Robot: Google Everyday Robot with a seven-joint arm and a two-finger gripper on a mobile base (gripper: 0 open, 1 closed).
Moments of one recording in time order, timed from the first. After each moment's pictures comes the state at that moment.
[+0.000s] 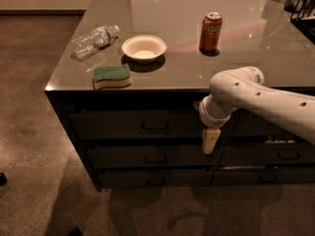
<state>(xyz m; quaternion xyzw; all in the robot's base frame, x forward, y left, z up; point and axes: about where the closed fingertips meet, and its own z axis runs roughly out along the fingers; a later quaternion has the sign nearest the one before) 0.612 -0.173 0.655 -0.74 0.65 -0.06 0.16</state>
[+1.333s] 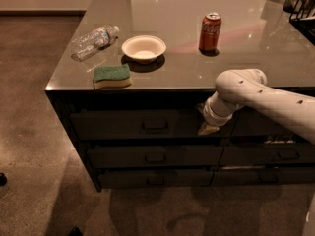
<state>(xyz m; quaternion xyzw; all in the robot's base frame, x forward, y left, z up) 0.636 -0.191 0.632 -0.72 0.67 -0.03 0.17</state>
